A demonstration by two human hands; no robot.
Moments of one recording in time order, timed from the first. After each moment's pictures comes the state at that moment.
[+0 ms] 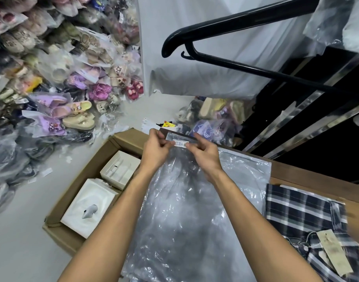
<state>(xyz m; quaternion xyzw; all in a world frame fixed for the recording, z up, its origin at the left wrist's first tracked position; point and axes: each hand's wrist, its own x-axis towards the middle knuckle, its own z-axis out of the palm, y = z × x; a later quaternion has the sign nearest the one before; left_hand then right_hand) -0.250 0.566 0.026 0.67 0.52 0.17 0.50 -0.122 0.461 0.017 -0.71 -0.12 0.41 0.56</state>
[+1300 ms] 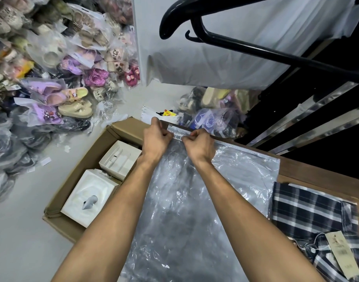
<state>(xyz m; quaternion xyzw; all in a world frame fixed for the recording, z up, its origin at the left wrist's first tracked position) -0.231 0.593 -0.003 0.75 0.53 0.15 0.37 -0.134 0.500 0.010 -0.90 -0.17 0.25 0.32</state>
